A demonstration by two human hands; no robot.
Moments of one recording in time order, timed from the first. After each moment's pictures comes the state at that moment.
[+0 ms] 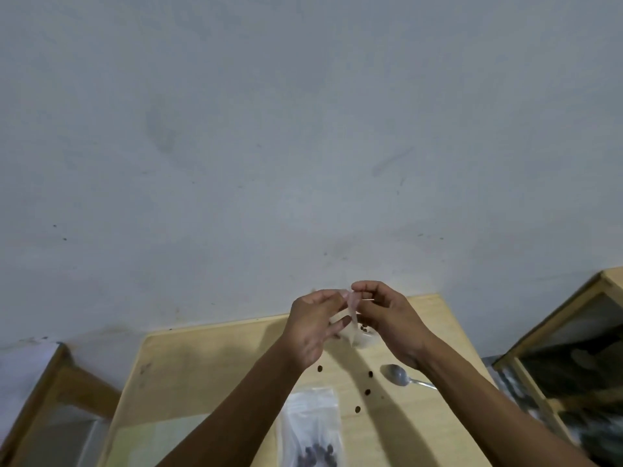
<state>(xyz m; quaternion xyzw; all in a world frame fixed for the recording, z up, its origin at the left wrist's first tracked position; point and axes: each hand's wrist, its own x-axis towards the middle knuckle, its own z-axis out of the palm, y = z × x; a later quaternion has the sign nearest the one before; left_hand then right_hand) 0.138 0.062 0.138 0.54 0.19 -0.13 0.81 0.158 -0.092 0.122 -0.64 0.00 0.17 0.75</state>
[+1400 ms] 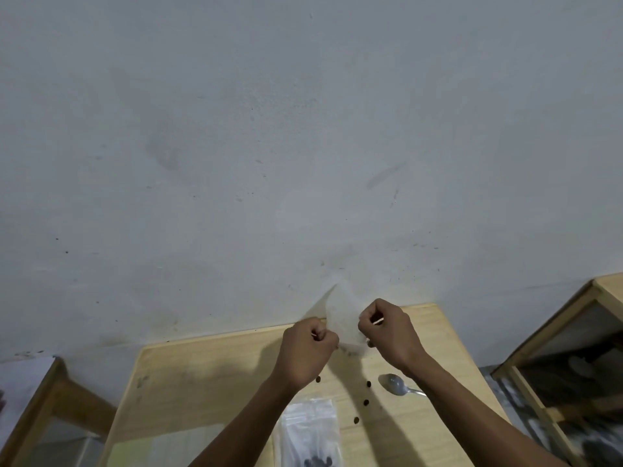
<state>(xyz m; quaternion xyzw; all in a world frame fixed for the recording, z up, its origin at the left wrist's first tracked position) 0.117 0.074 0.112 0.85 0.09 -0.04 0.51 0.155 -0.097 0.113 -0.86 0.00 0.07 0.51</state>
